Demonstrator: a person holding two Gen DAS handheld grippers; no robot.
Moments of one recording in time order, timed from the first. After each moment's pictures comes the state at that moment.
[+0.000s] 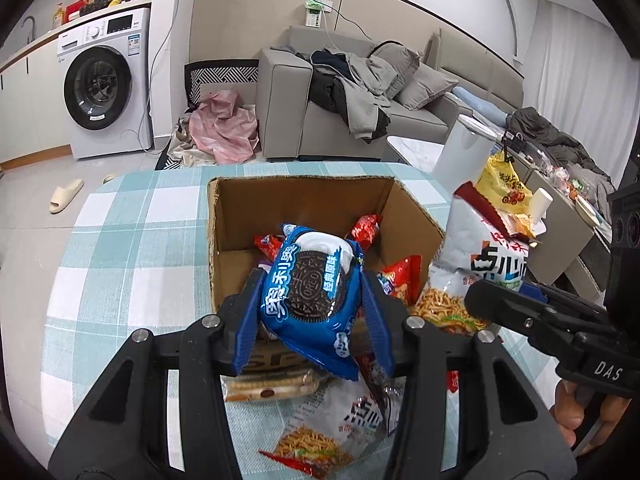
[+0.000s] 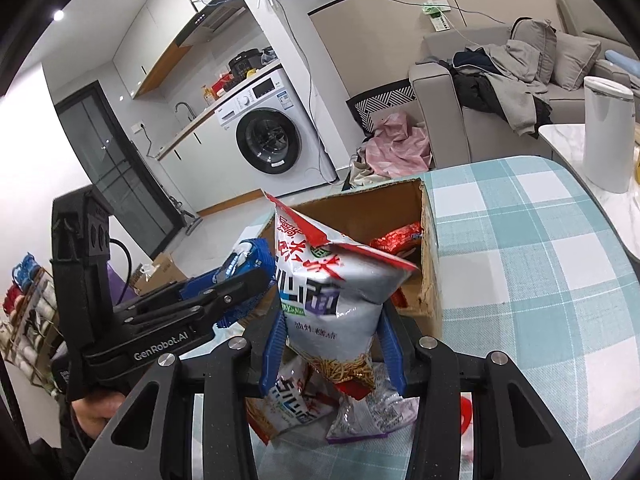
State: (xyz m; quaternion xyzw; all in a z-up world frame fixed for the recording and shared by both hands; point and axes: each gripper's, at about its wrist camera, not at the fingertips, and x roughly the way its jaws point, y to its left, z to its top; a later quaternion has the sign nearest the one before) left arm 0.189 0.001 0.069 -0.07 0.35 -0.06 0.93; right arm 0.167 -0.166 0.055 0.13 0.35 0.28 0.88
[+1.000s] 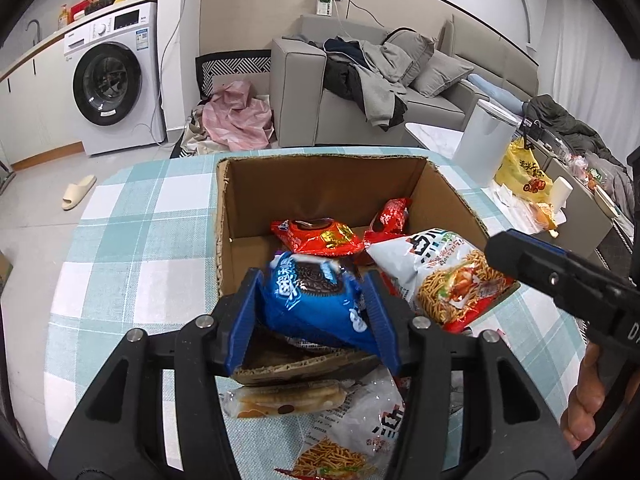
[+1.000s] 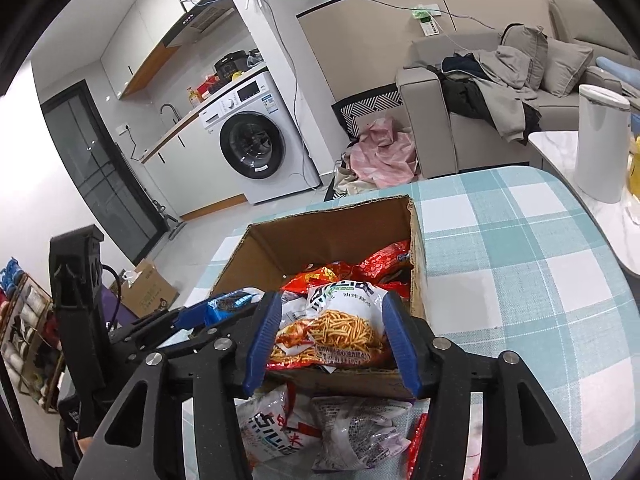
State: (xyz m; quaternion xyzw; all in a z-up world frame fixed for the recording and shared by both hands) left arm 0.205 0.003 0.042 -0.05 0.37 -0.03 0.93; right arm 0.192 -0.158 0.051 0.11 0.35 0.25 0.90
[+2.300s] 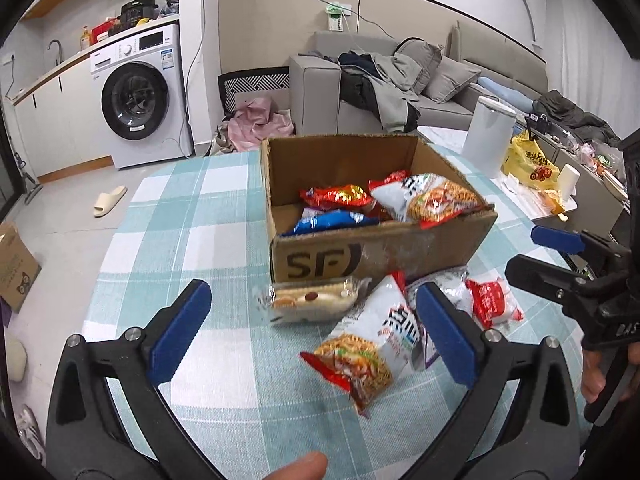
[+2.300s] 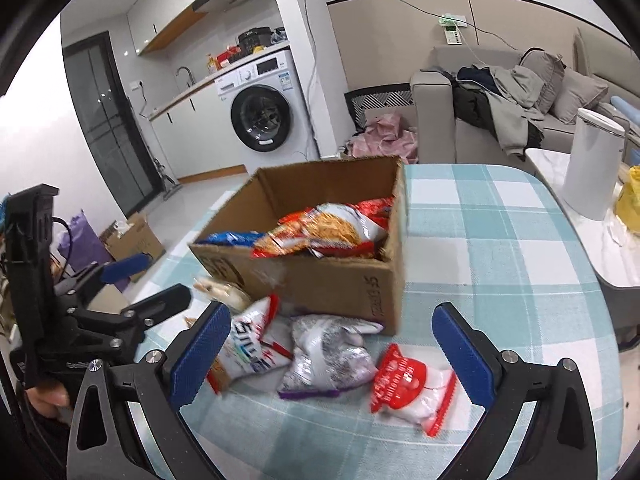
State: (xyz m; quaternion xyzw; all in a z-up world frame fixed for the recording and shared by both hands) left arm 0.090 -0.006 0.052 -0.02 0.34 0.01 0.94; right arm 0.130 -0.176 0.029 0.02 0.35 0.25 0.90
